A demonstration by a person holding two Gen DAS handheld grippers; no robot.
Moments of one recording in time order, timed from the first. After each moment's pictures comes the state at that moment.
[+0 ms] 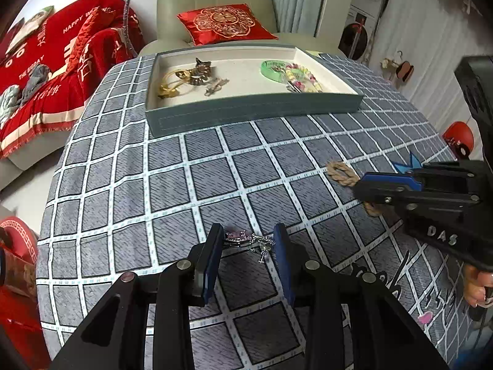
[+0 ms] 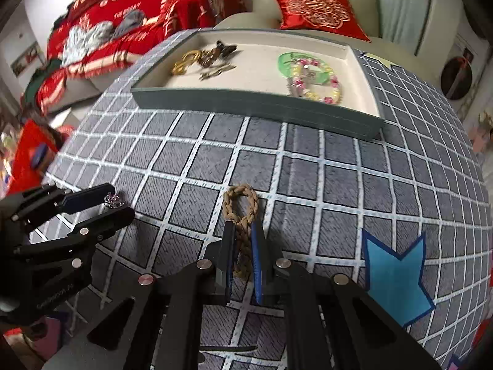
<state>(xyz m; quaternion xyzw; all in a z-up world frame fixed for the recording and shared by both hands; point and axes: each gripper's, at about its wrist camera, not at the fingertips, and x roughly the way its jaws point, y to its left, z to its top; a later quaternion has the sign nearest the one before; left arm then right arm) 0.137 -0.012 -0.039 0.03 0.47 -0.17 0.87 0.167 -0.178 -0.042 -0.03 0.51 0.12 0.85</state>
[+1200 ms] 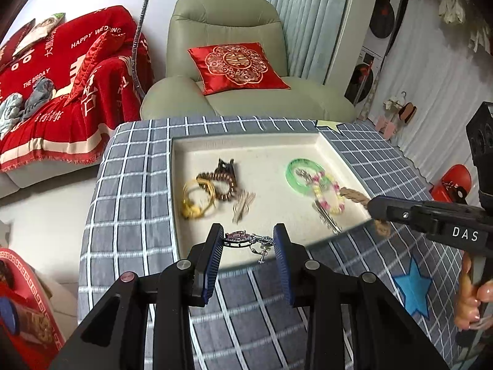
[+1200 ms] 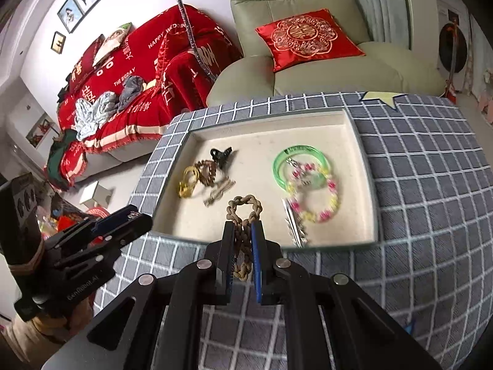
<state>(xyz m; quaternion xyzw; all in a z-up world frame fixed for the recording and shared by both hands) 0.253 0.004 0.033 -0.01 0.41 -0.16 0.90 0.280 -0.200 0.028 0.11 0.46 0.15 0.87</state>
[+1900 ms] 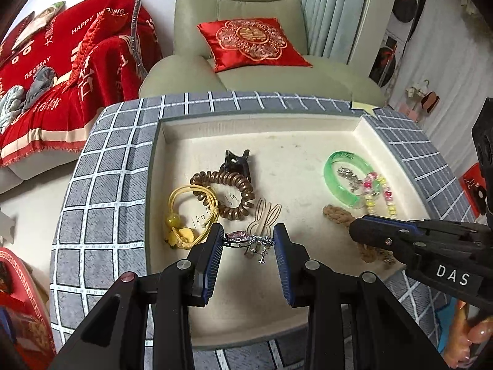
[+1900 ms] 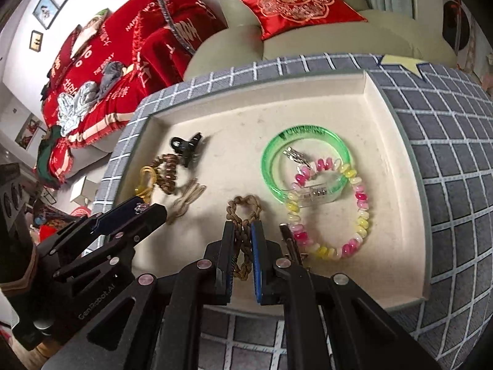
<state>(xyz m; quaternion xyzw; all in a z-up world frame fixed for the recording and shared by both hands) 0.318 -0.022 -0.027 0.00 0.45 -0.12 0.88 0.344 -0.191 -0.044 0.12 0.52 0.13 0.84</state>
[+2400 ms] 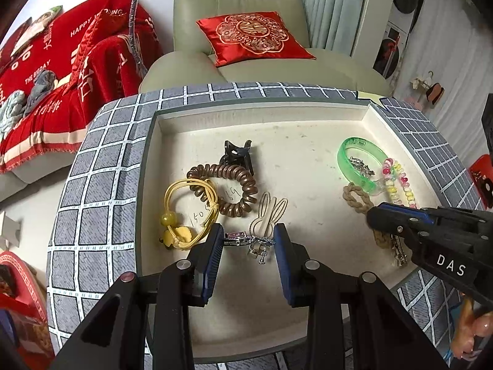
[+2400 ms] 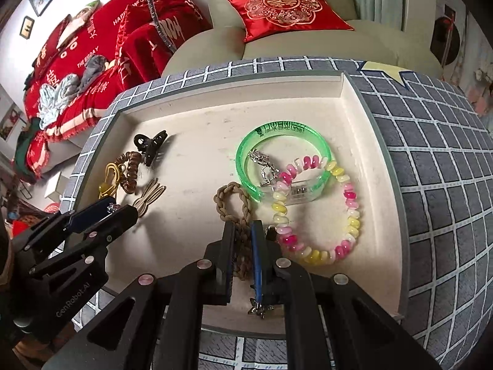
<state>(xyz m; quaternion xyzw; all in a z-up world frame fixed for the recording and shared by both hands) 0.322 -0.030 -0.037 0.02 0.46 -0.11 0.88 0.346 -0.195 -0.050 0.06 0.51 0.09 0.85</state>
